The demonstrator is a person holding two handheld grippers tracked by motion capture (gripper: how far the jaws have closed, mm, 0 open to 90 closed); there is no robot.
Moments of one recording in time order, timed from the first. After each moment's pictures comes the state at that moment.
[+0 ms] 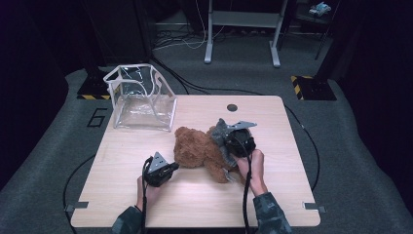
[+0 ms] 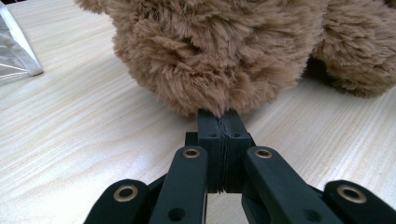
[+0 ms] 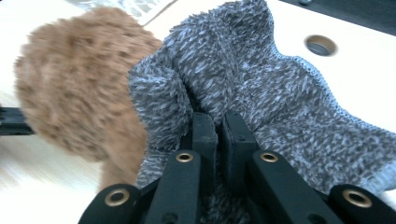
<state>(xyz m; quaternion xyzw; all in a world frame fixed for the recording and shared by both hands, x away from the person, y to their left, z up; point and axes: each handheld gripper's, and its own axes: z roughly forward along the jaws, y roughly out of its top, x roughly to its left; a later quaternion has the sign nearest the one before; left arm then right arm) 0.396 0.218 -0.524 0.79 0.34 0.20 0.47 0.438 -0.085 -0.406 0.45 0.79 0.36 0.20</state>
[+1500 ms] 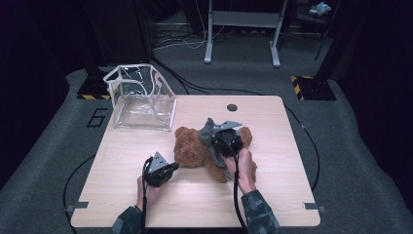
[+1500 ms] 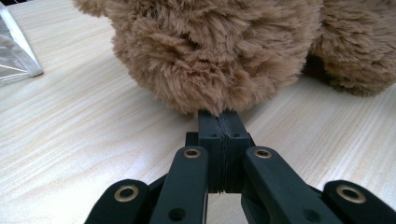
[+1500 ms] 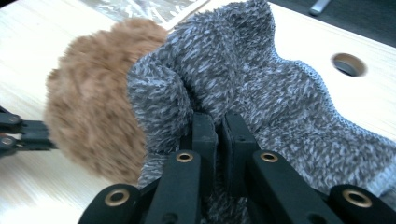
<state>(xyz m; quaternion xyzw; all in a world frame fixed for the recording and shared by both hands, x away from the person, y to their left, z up) 0.395 0.218 -0.524 0.79 0.34 0.20 0.47 0.442 -0.048 -0.408 0.43 0.80 0.36 0.21</state>
